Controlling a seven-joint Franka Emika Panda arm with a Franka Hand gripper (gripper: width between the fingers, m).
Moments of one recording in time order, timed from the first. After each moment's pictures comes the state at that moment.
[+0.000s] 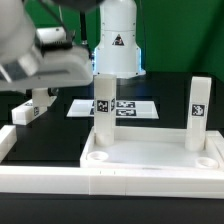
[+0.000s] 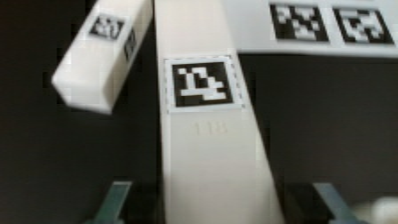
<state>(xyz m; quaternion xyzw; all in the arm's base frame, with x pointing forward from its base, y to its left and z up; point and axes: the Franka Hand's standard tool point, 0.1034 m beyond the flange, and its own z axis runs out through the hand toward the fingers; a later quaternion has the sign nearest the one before) 0.511 -0.164 0.104 -0.93 0.02 0.35 0.06</state>
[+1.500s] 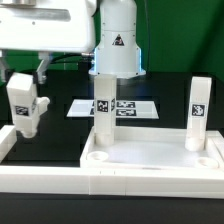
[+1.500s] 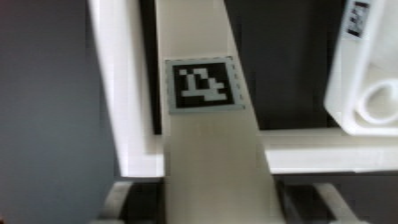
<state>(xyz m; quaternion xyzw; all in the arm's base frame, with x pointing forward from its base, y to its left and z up) 0.596 -0.149 0.142 -1.00 0.06 -0.07 -0.01</state>
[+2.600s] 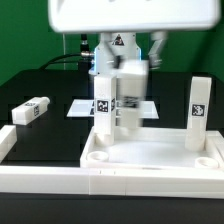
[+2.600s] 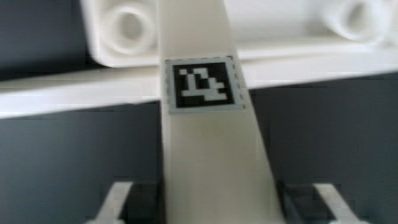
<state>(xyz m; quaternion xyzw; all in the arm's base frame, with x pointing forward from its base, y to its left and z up) 0.651 0.014 0.176 -0.99 0.08 -0.11 0.03</state>
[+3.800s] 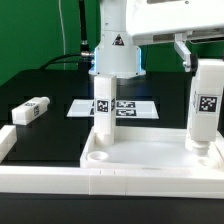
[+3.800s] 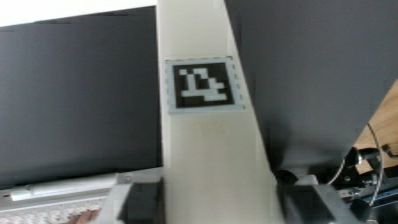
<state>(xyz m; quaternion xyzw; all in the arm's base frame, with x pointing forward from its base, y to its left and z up) 0.652 0.078 0.172 -0.95 0.07 -0.30 0.04</state>
